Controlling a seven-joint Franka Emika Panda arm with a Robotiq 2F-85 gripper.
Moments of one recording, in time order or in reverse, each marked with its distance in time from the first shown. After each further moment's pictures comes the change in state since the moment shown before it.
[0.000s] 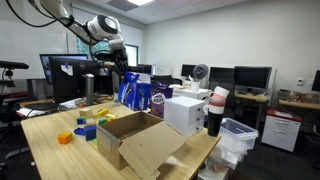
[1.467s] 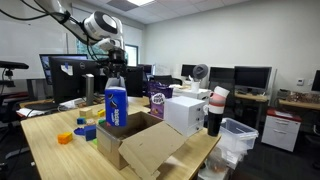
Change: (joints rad) arm -0.101 -0.117 0.006 -0.173 -0.009 -0.118 0.497
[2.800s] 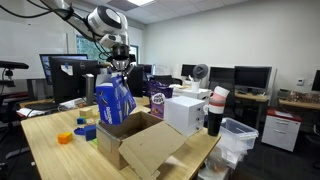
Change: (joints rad) arm -0.058 0.006 0.007 0.052 0.000 -0.048 0.262
